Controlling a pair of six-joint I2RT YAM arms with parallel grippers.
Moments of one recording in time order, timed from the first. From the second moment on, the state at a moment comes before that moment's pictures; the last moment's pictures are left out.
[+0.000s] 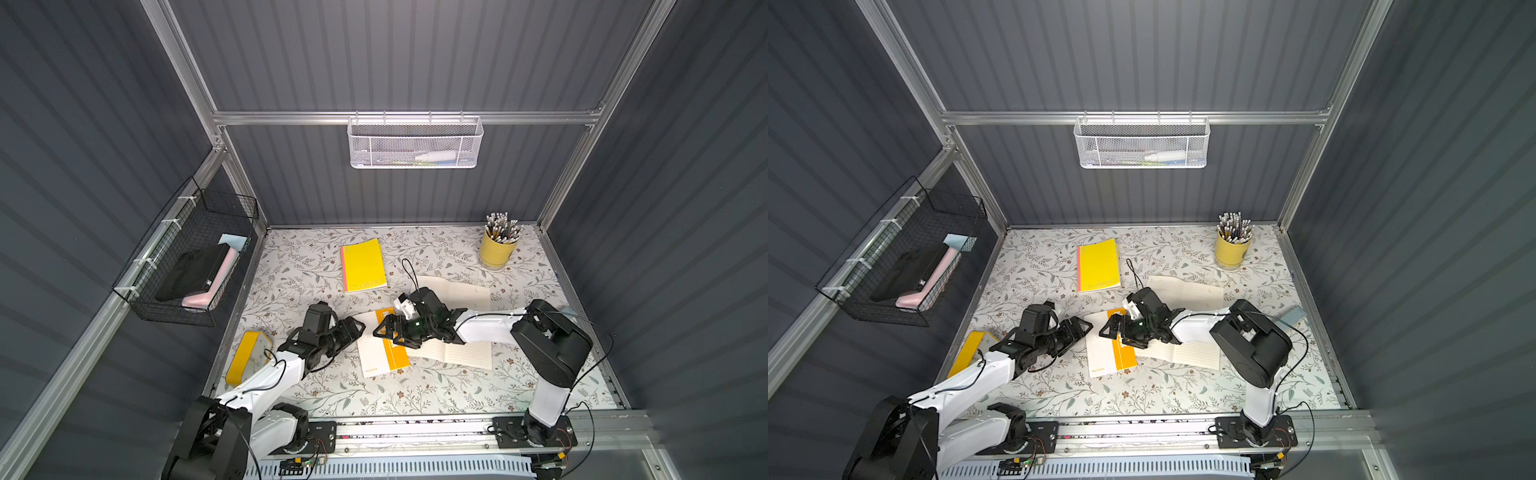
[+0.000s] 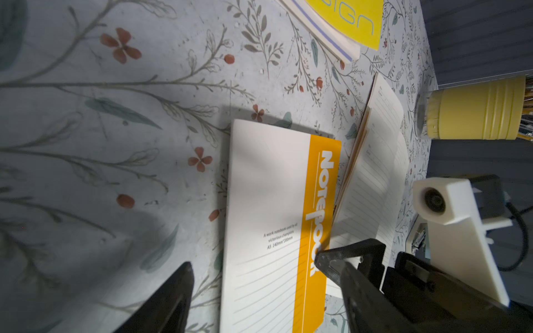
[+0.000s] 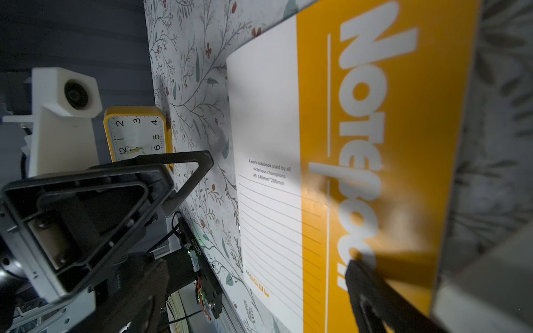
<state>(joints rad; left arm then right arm) -0.32 1.12 0.40 -0.08 0.34 -0.88 0.85 1.82 0.91 0.15 -0.56 0.94</state>
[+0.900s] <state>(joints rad) -0.32 1.20 0.25 0.15 0.50 -0.89 0.84 1.84 0.89 0.21 -0.59 0.96</state>
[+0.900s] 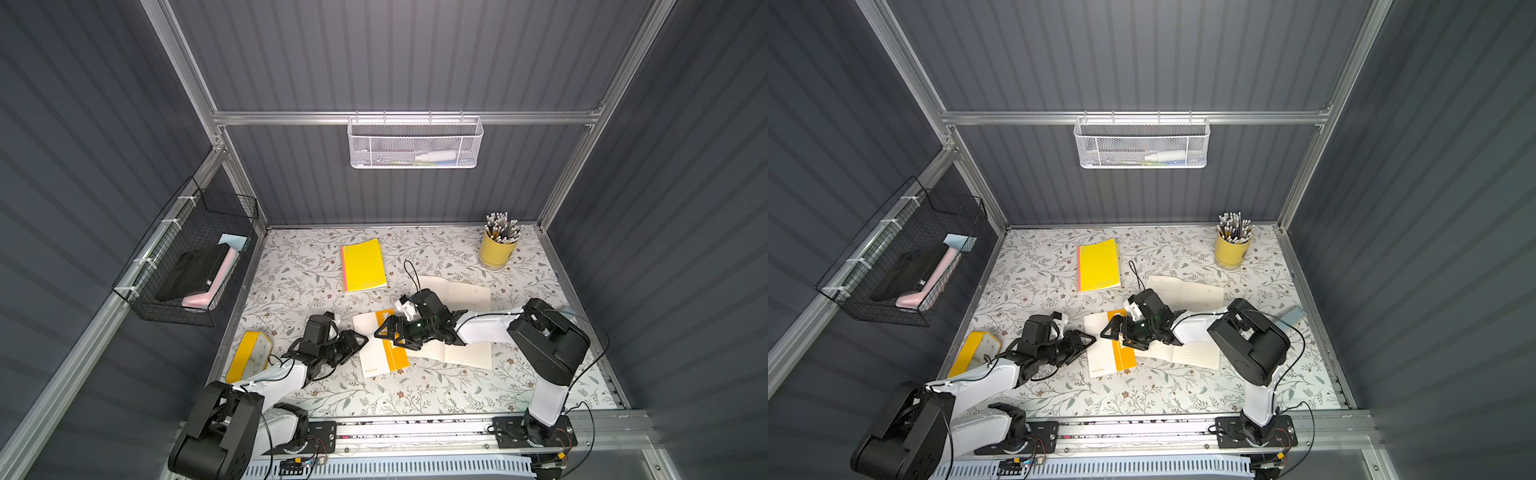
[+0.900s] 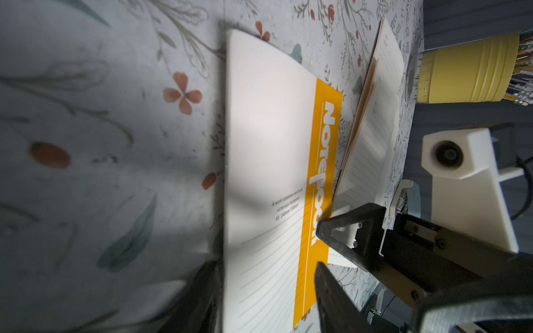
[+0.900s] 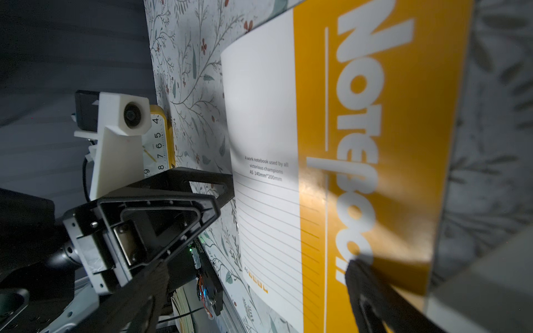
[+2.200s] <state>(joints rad) -0.30 1.25 0.62 -0.05 0.58 -0.66 0.75 1.67 1.01 0.06 -0.61 0.84</state>
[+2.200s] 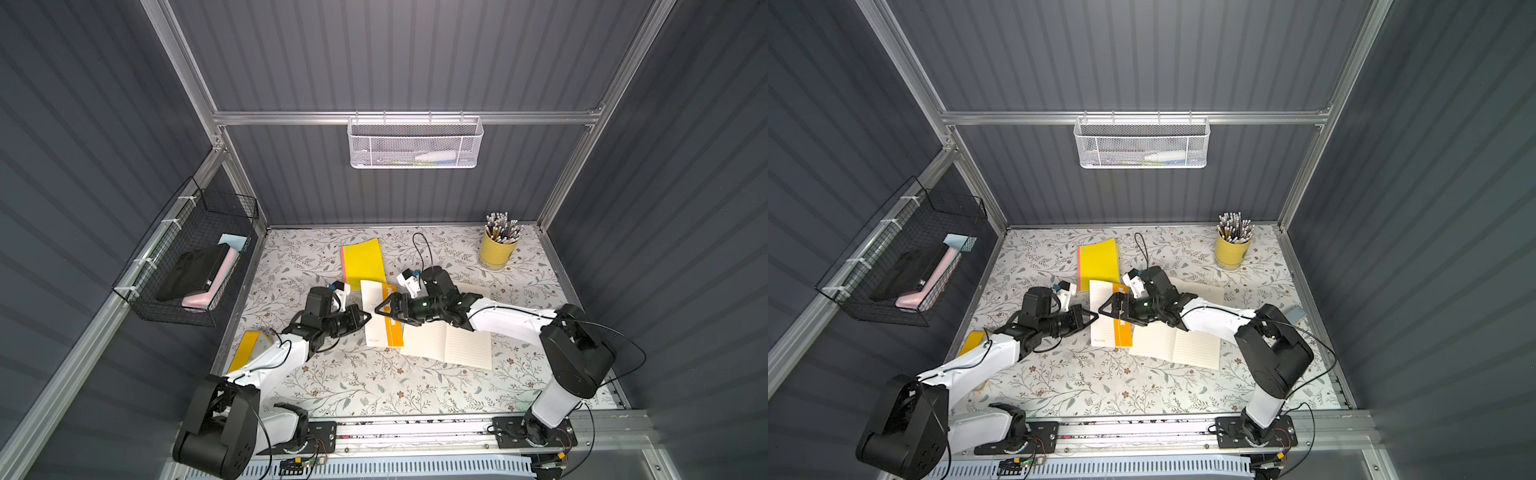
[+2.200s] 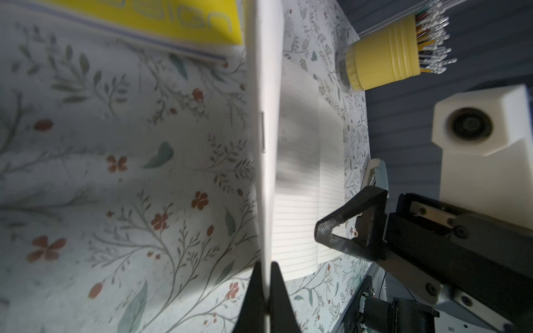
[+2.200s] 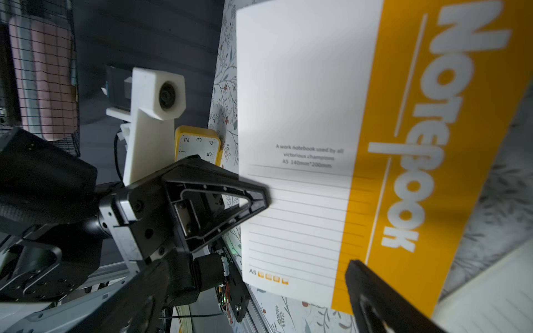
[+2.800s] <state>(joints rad) -0.21 1.65 1.31 -0.32 0.79 -0.48 0.57 1.55 1.01 -0.09 -0.58 0.76</state>
